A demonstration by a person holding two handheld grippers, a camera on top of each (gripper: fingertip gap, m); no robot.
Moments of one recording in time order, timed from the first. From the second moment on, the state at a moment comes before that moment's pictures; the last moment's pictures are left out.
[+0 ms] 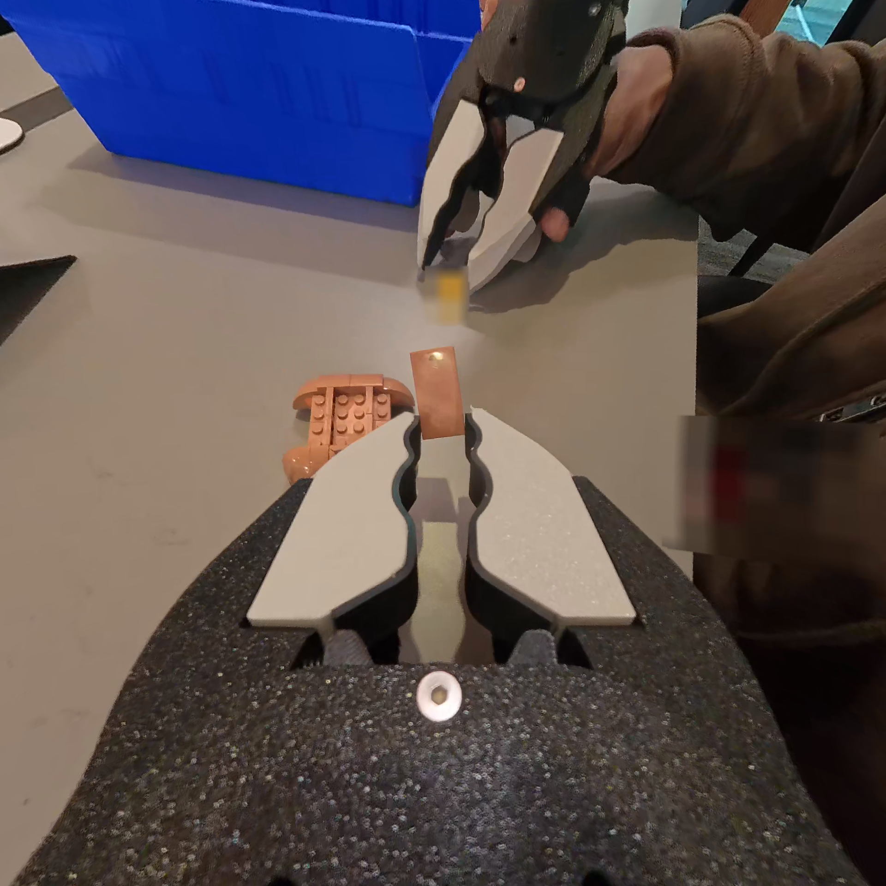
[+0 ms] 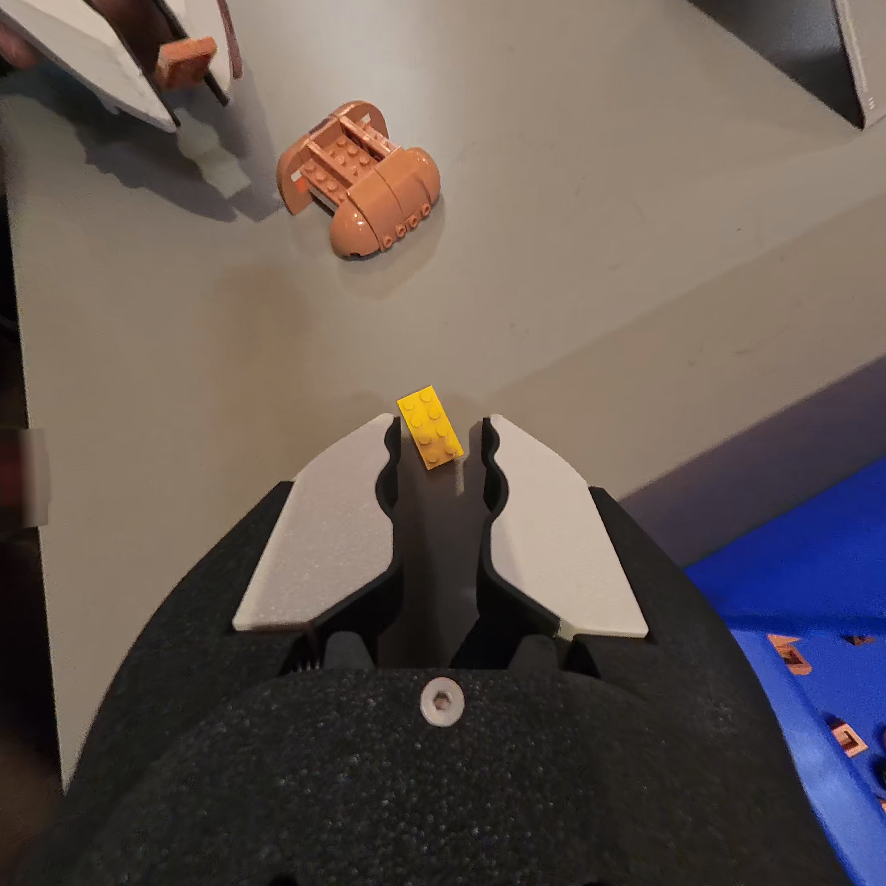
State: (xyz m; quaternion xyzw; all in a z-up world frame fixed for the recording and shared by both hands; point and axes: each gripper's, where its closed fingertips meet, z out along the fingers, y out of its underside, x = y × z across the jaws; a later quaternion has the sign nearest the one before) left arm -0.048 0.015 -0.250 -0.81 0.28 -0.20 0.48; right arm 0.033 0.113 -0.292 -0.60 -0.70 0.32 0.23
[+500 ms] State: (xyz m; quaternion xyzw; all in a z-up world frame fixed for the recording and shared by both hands) left arm -0.049 0.022 -0.244 -0.78 0.29 -0.21 0.51; right arm 0.026 0.105 -0.299 -0.57 -0.73 0.29 0.24
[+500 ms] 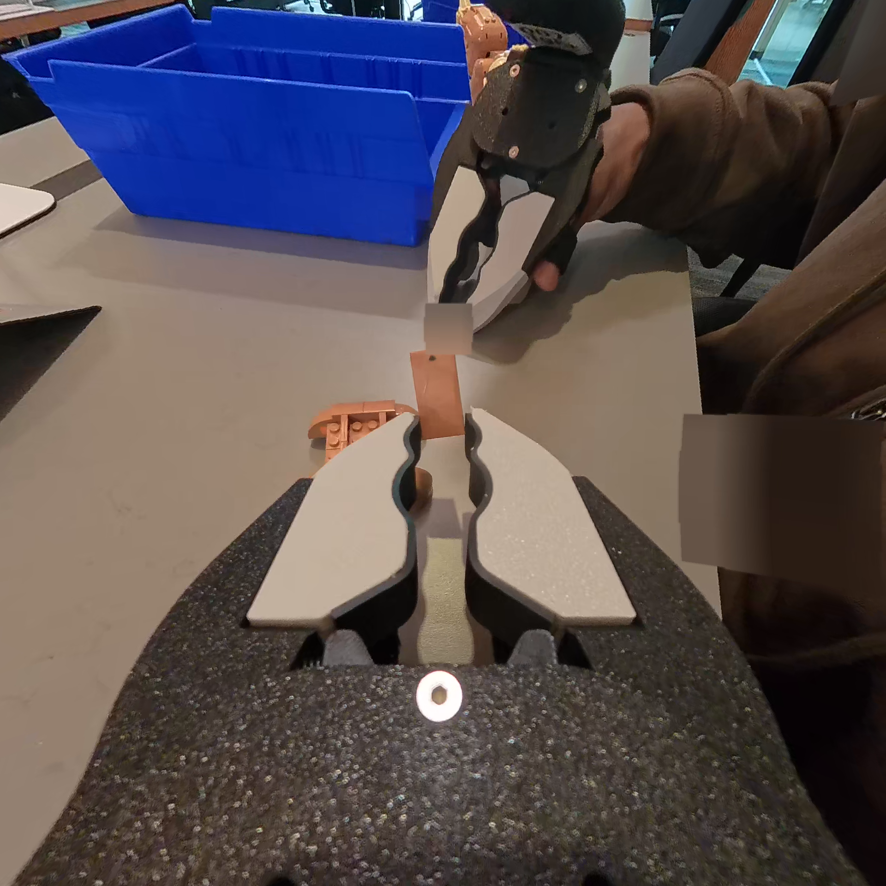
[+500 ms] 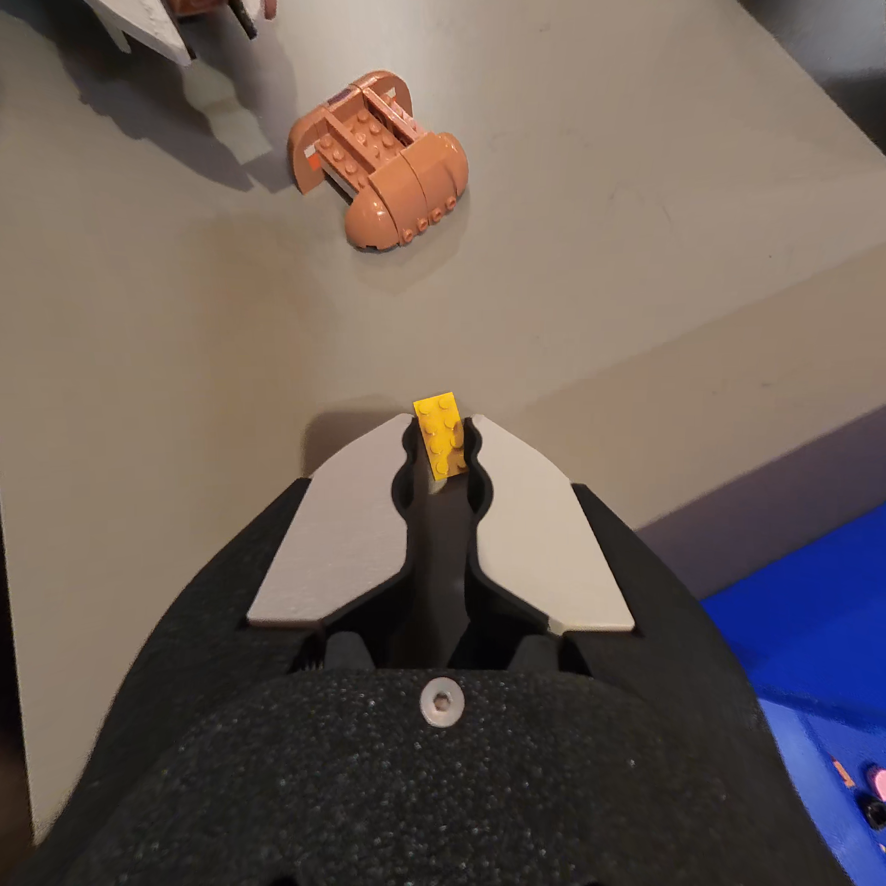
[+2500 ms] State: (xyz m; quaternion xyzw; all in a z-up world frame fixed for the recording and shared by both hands) left arm -0.013 0.037 -0.291 -0.80 0.52 -0.06 0.29; right arm 0.018 0.056 -0.276 -0.57 -0.69 0.40 0.21
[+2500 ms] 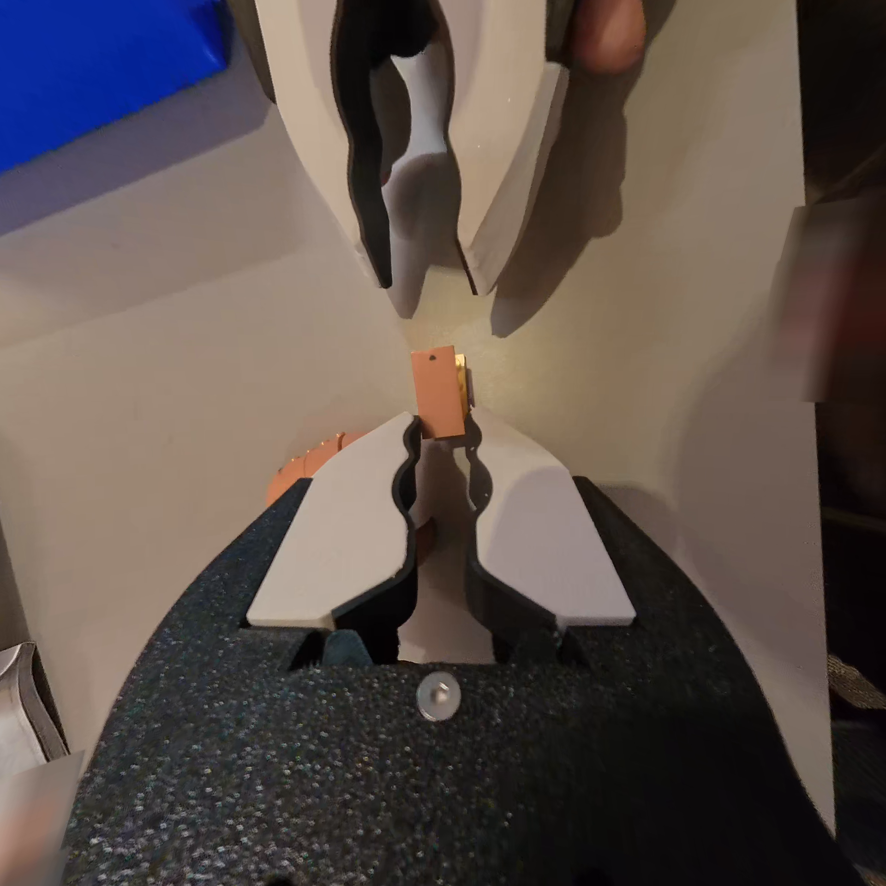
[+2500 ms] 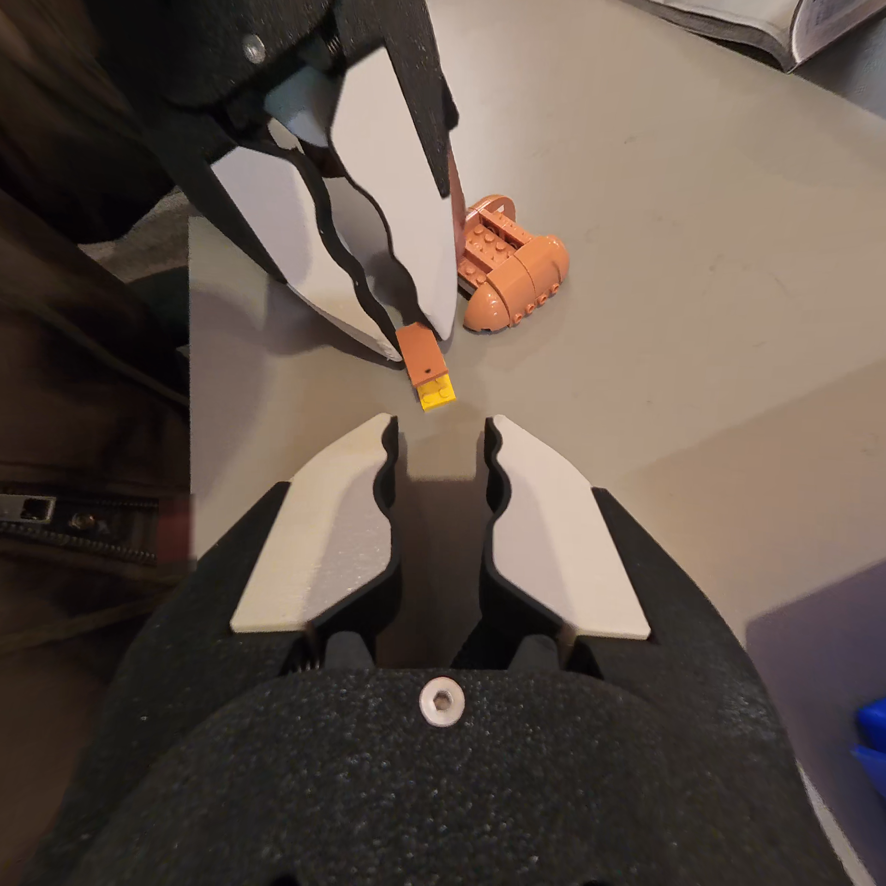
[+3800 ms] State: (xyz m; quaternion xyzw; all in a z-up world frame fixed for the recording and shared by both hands) left arm -0.004 0.043 -0.296 -0.83 0.51 -0.05 0.21; right arm 0.024 0.051 -0.269 -0.55 -0.68 0.43 0.23
